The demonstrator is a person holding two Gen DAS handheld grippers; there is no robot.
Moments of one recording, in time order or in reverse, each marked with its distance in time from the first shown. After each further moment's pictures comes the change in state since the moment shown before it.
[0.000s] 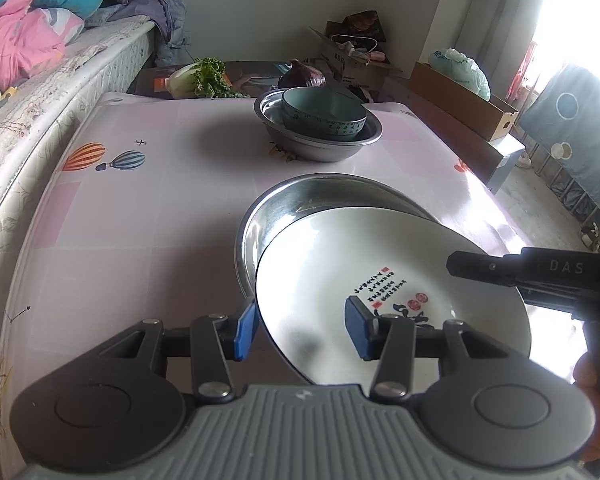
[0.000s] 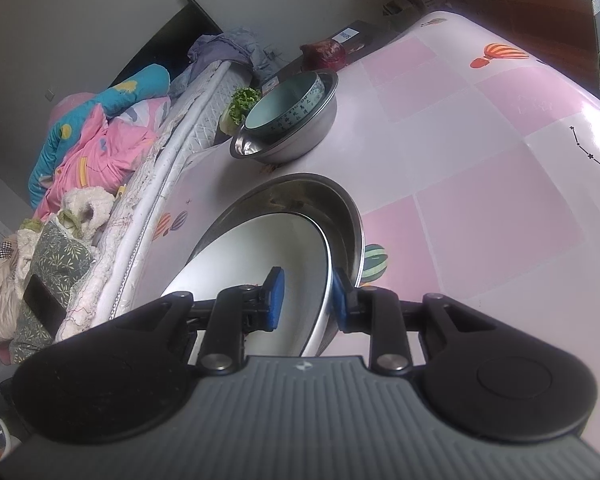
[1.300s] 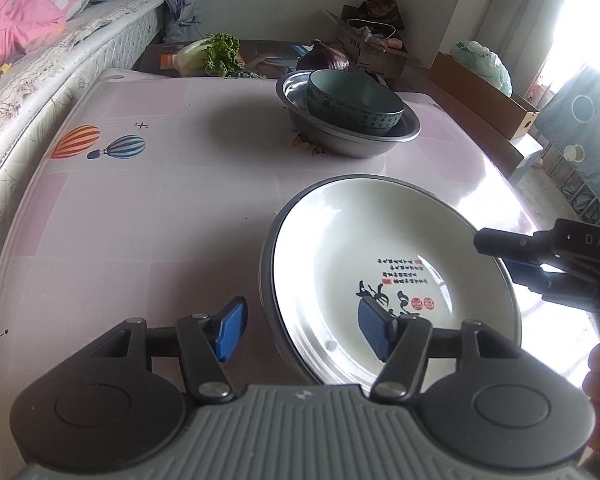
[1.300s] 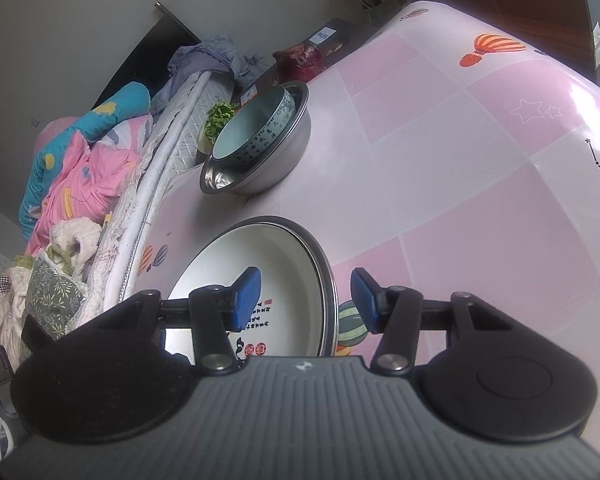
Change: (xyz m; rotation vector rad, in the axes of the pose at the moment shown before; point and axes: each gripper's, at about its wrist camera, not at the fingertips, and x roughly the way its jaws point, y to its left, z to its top) left arm 0.050 0.022 0.023 -0.044 0.063 -0.001; right arm 0.049 -0.019 0.036 0.083 0.032 0.024
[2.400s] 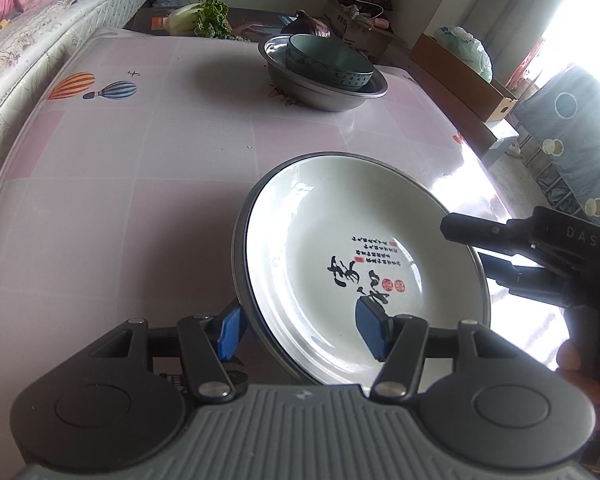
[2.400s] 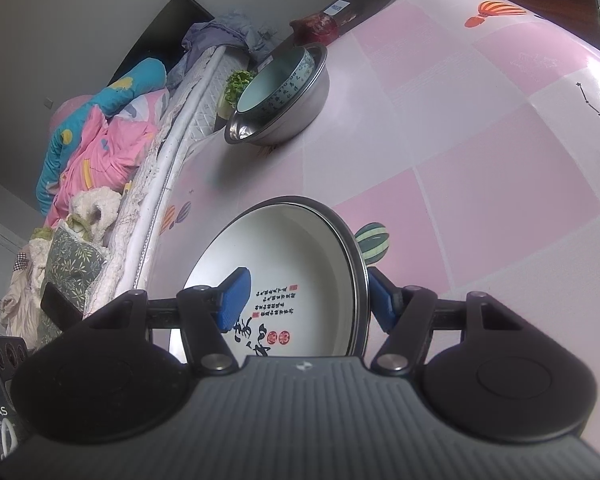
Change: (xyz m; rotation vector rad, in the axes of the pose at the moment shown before) left arm -0.029 -0.008 -0.038 -0.045 0.075 -0.080; right arm -0.034 0.000 -0.033 0.009 0.052 0.032
